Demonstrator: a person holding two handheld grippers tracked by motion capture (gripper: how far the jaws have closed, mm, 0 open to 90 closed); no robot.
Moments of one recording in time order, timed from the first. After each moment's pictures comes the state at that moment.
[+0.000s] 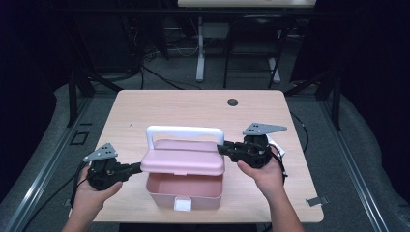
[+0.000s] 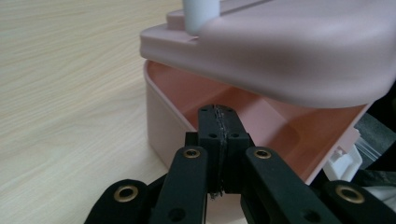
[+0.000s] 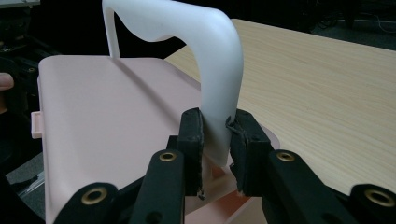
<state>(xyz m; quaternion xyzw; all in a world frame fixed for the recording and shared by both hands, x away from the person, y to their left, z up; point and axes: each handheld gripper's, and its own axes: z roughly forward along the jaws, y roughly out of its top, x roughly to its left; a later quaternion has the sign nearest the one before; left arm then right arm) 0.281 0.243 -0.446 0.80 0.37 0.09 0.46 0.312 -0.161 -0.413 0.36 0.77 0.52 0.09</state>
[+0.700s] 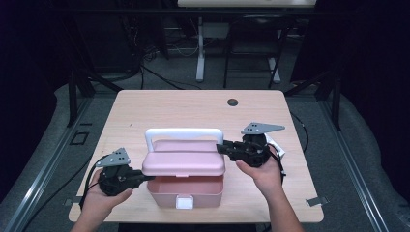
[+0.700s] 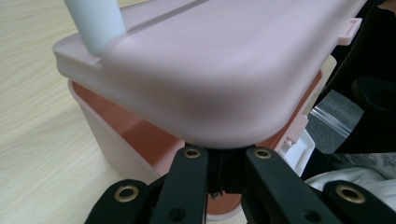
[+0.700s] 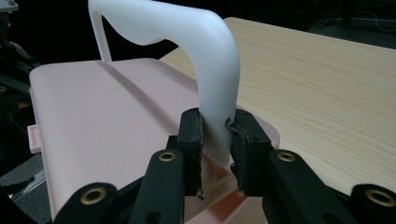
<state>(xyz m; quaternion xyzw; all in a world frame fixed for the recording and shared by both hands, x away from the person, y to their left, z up) 0.270 0.215 -0.444 0.82 0.32 0.06 0.46 0.316 -0.159 -0.417 0.36 0.77 0.52 0.09</state>
